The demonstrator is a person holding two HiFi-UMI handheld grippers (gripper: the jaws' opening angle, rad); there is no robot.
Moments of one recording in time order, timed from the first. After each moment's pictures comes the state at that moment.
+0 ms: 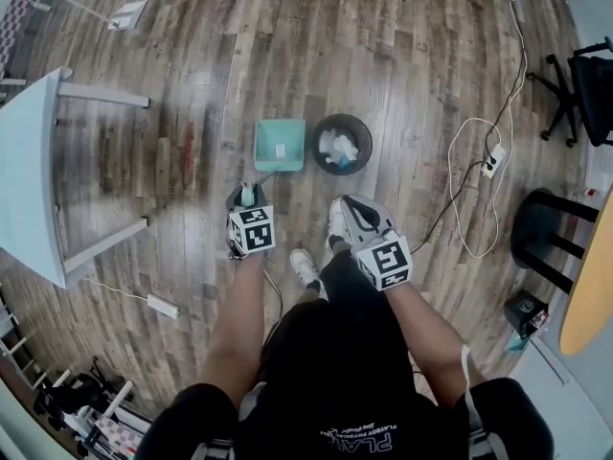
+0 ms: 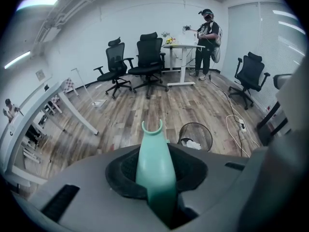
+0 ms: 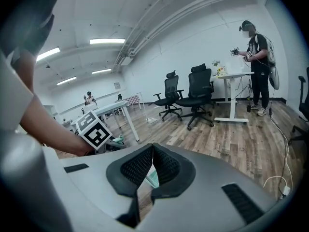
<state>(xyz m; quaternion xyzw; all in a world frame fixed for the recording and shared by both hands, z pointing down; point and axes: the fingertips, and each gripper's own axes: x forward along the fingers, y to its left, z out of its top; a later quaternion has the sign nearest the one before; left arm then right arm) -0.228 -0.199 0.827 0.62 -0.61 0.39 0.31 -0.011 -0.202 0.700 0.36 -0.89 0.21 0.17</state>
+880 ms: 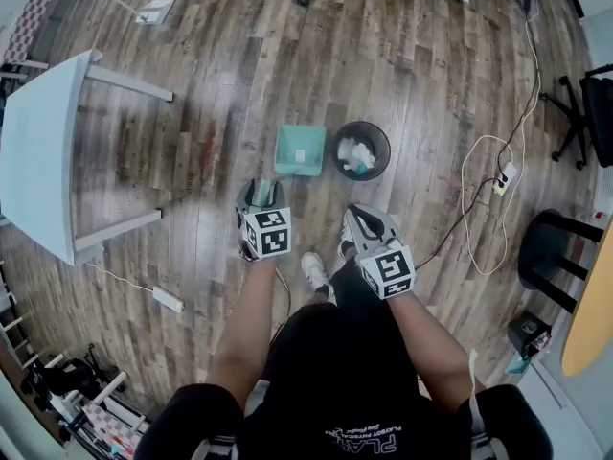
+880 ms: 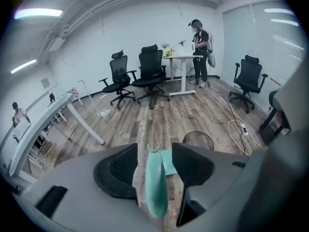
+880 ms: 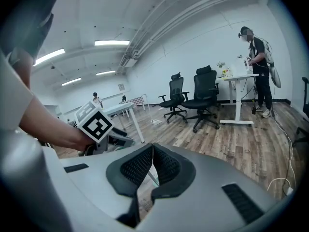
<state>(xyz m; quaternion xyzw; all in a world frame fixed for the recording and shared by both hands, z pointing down) -0.227 -0.188 0.768 0.63 -0.63 0.38 0.26 -0.032 -0.166 0.681 0.35 -0.90 0.20 0.17</state>
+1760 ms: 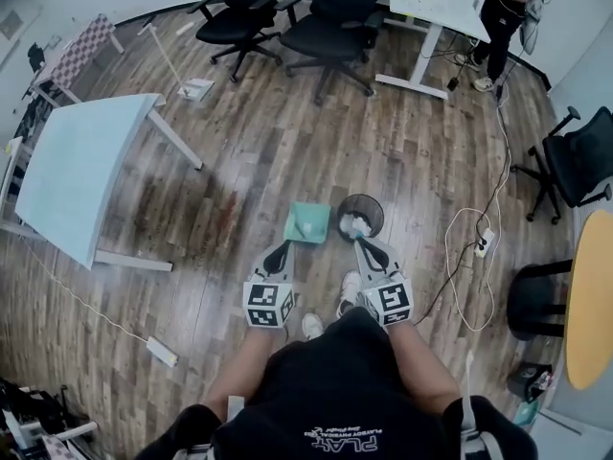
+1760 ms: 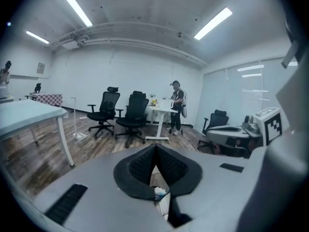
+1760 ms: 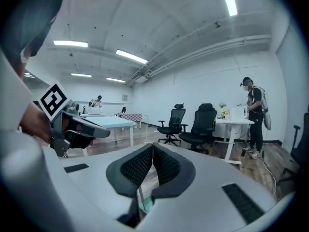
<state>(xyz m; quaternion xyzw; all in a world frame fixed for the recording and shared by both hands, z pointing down) -0.208 -0.052 0.535 0.78 -0.59 0.10 0.18 -0.061 -0.078 0.519 0.39 -0.91 0.02 0.10</state>
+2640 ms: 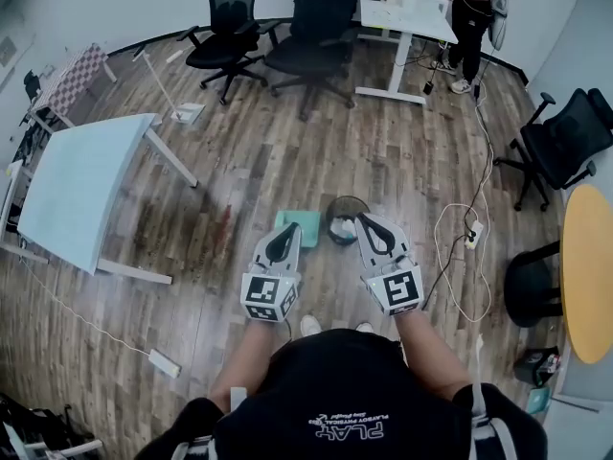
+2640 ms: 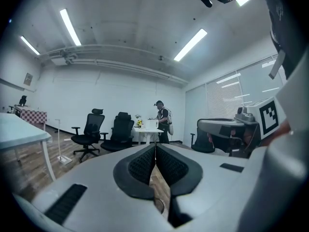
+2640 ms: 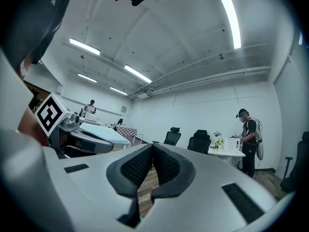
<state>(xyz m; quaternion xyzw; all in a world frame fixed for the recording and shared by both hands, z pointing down) -0.137 -0.013 0.419 0.83 -0.55 0.02 0.07 -0.018 -0.023 0.369 0.42 -0.90 -0.10 0.03</state>
